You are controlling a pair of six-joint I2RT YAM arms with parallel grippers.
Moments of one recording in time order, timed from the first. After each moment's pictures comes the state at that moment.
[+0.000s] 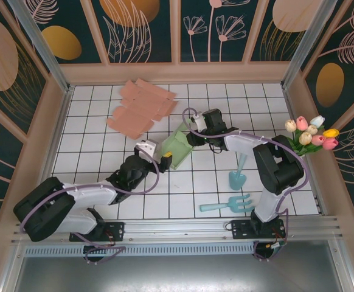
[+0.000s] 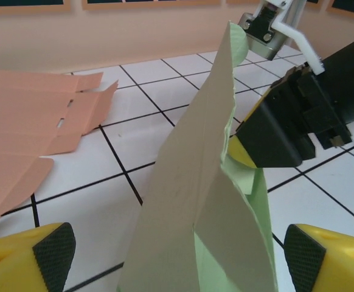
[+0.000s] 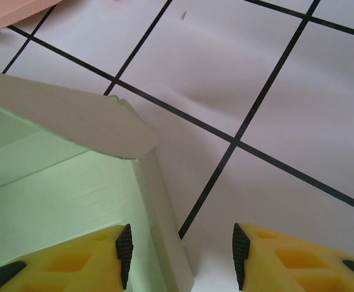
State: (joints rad) left arm -0.82 1.34 0.35 0.75 -0.26 -0.15; right arm 0.50 1.77 1.01 -0.06 -0.21 0.03
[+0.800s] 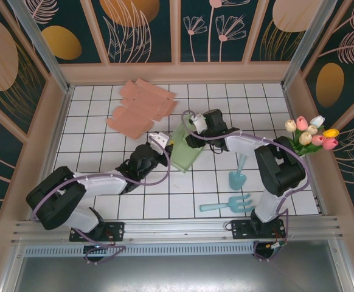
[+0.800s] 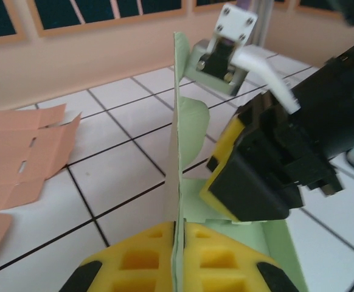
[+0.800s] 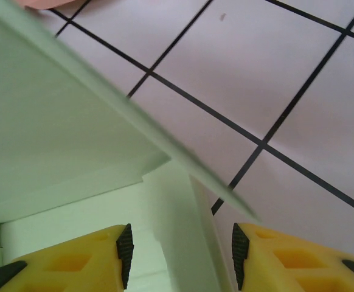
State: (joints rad) left arm -0.82 1.43 0.51 0.70 -0.15 -0.09; right arm 0.50 1.74 1.00 -0.08 -0.29 -0.09
